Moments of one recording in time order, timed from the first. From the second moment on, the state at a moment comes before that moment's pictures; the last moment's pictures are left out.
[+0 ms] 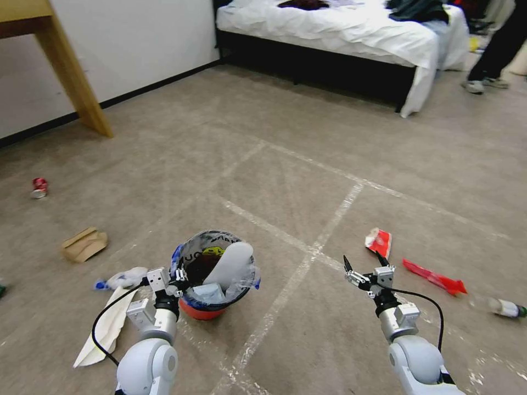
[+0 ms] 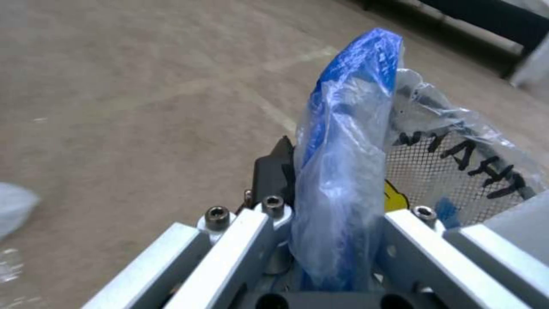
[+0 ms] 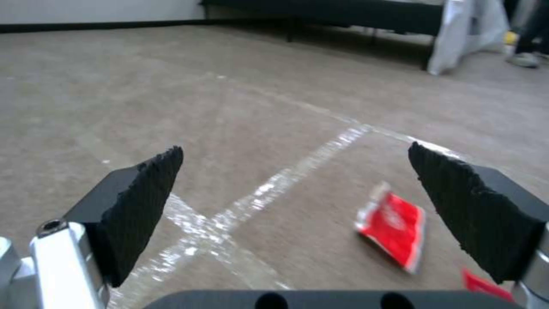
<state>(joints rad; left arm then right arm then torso) 1.46 -1.54 -0.58 -1.97 -0.33 0.20 -0.09 -1.36 1.27 0.55 1.63 0.22 0.22 -0.10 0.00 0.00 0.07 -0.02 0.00</state>
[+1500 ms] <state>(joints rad) 1.47 -1.55 -0.60 -1.98 -0.33 0.19 -0.09 -1.37 1.27 0.56 1.64 0.21 0.23 -0.10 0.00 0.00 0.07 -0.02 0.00</state>
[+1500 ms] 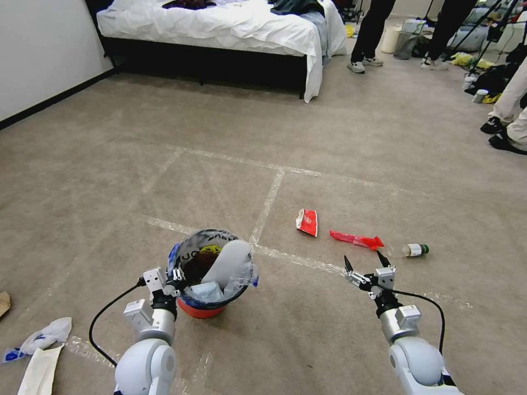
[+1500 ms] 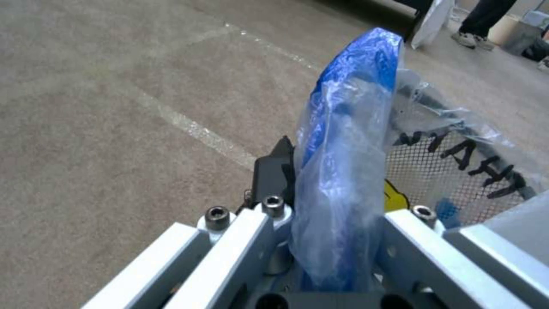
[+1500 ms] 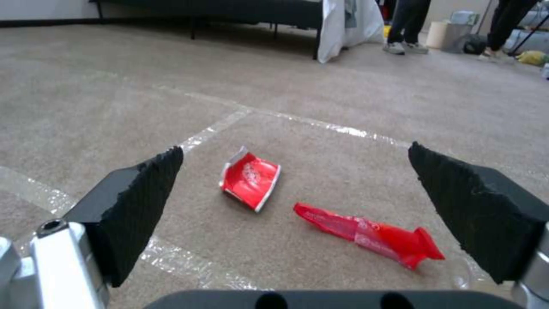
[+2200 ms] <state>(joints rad) 1.47 -1.55 -0.59 -1.98 -0.32 0.18 -0.09 -1.38 1.27 0.55 1.64 0.21 0.24 -0.10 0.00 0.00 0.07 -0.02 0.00</state>
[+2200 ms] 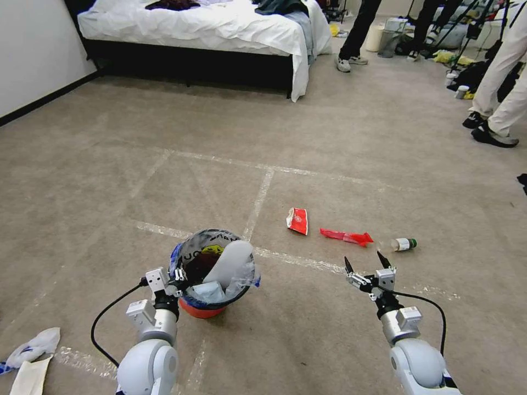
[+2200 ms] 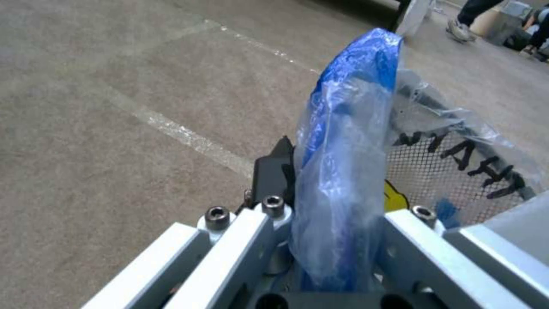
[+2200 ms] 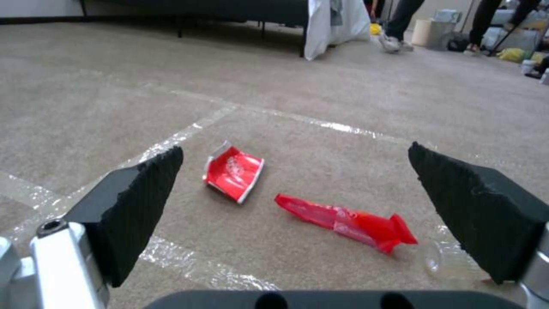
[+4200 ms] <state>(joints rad) 1.47 -1.56 -0.60 -1.98 -0.32 0.18 -0.07 -1.34 1.28 0.54 1.61 0.21 0.26 -0.05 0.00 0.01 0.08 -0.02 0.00</state>
